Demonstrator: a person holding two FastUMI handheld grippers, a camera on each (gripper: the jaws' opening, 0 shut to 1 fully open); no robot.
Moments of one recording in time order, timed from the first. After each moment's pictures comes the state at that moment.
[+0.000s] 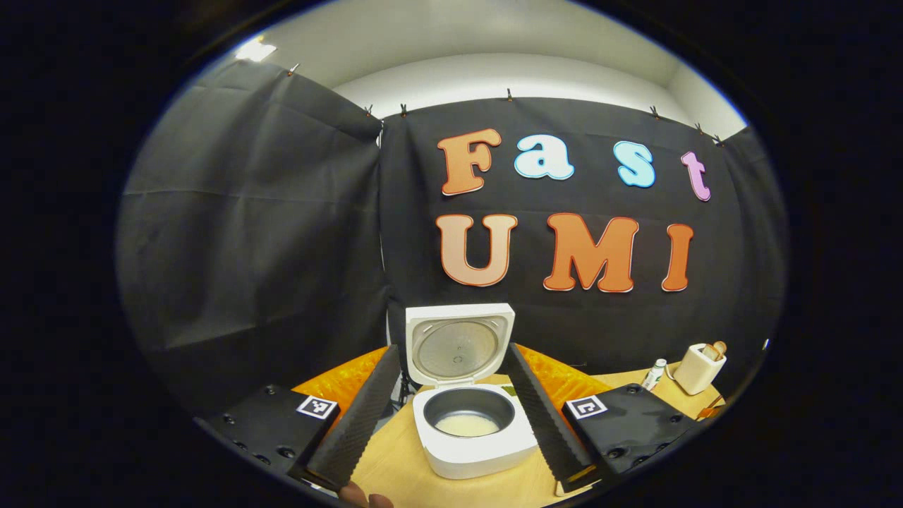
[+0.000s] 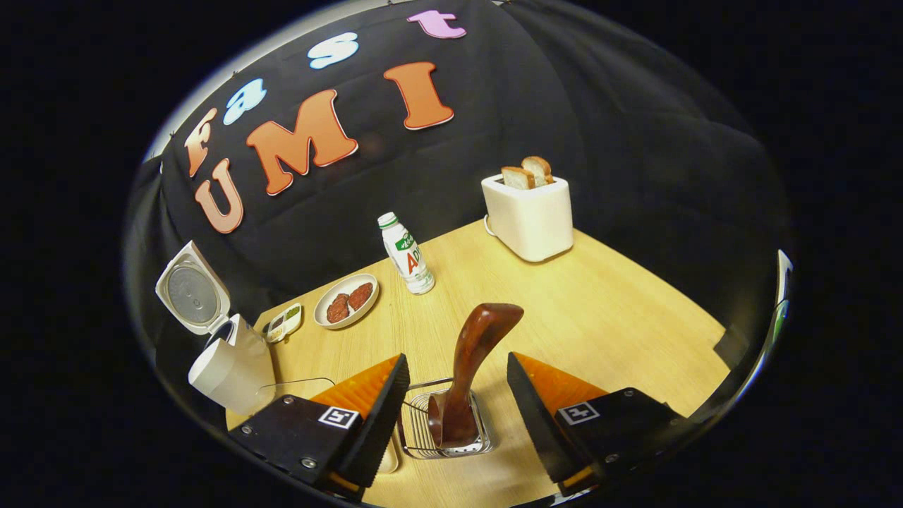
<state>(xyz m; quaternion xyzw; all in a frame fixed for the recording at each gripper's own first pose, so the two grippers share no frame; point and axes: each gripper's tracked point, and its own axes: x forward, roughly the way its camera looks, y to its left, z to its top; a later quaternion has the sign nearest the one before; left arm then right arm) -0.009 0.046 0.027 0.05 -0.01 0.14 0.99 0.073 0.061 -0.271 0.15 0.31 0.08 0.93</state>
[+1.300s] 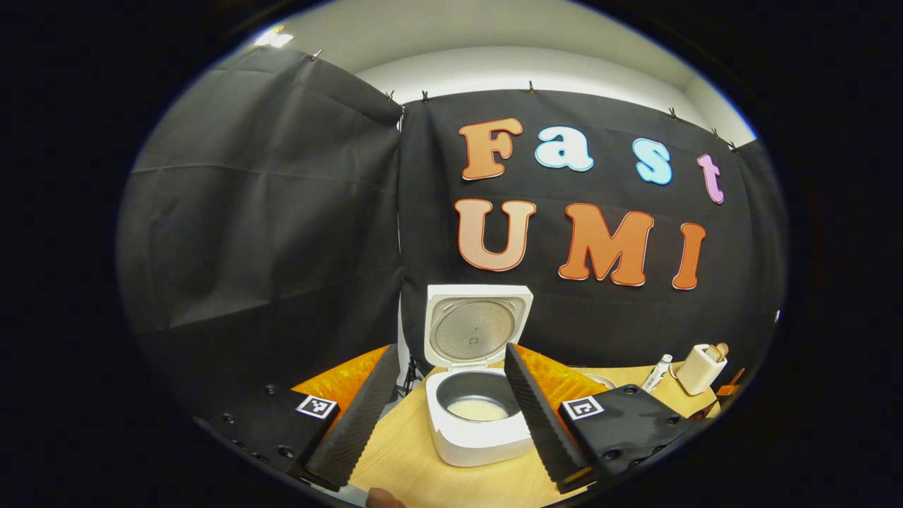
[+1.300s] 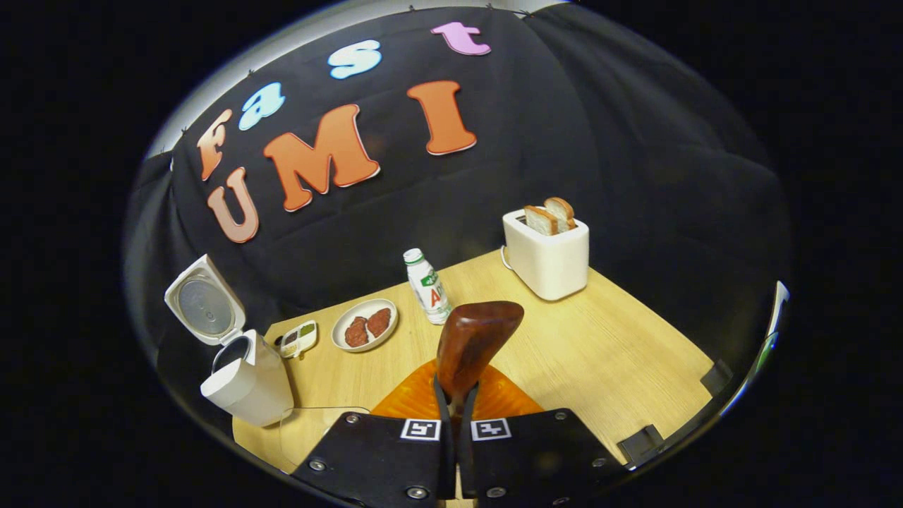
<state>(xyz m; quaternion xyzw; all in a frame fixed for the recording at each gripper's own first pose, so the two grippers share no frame) -0.028 0.081 0.007 0.03 0.00 0.16 0.99 0.076 0.090 -0.168 0.11 0.25 0.11 0.95</state>
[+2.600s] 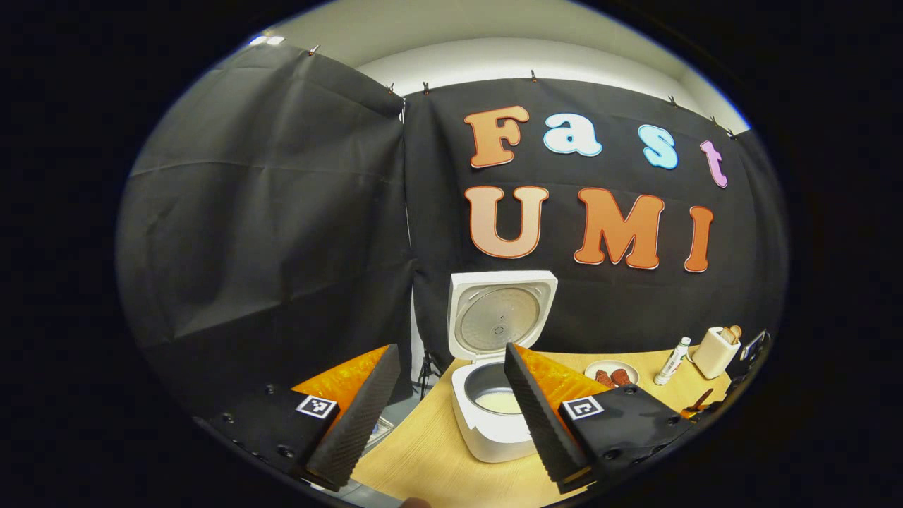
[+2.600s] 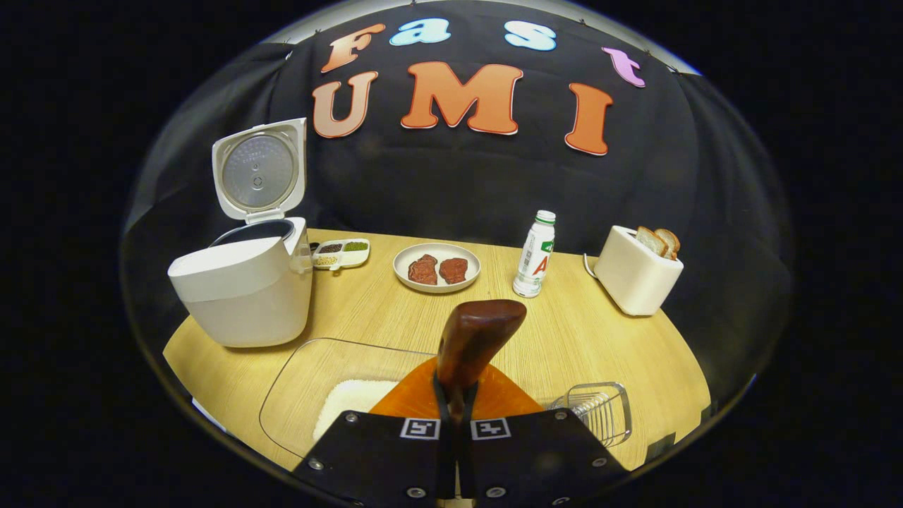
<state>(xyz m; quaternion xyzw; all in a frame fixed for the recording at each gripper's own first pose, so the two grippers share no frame) -0.027 0.125 -0.005 0.05 0.03 0.17 0.98 0.016 0.235 -0.259 -0.08 0.25 0.19 0.95</state>
